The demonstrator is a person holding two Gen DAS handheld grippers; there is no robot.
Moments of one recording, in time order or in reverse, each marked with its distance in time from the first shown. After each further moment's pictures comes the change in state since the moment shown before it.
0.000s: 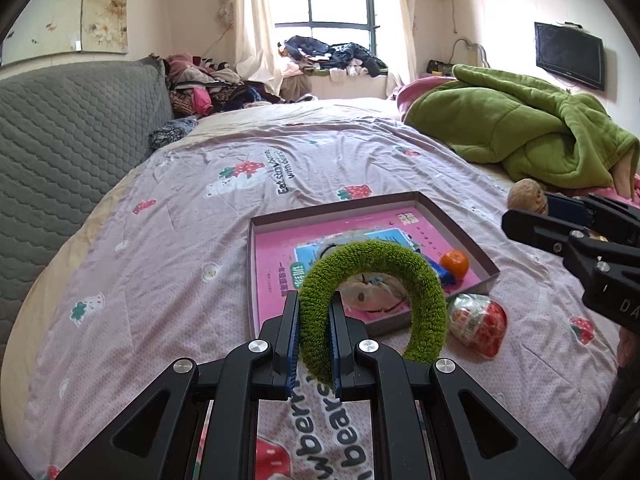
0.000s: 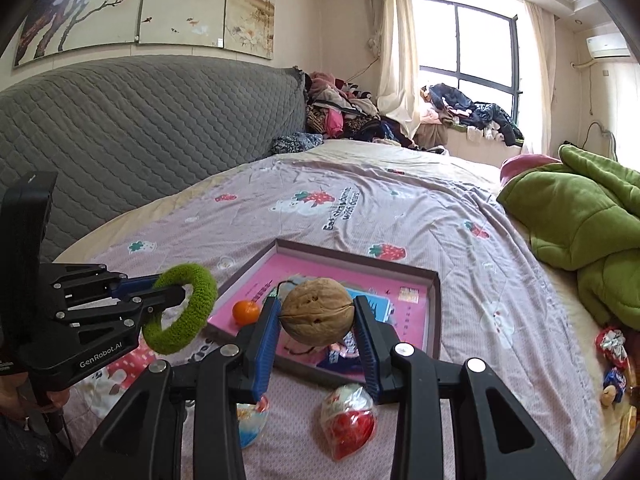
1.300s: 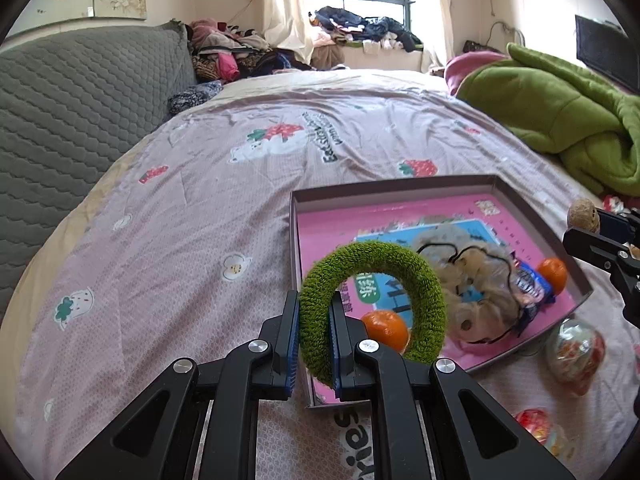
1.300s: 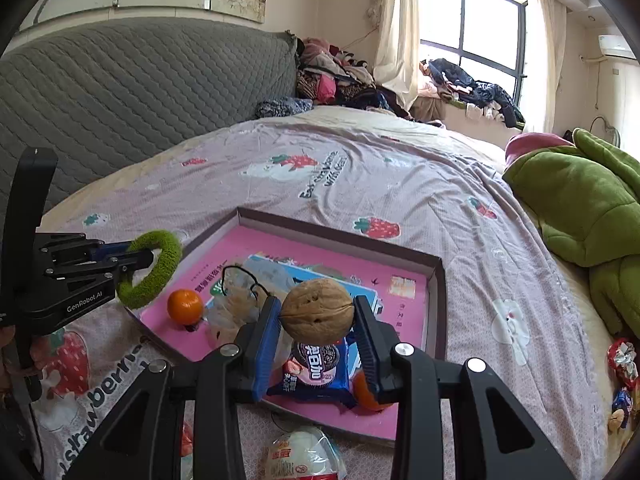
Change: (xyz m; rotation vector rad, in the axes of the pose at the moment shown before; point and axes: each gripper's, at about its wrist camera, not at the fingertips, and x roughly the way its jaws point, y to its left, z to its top) left arm 0.108 0.045 0.006 -0.053 0.112 0.093; right arm 0.099 -0.028 -0.007 -0.030 0.128 -0.040
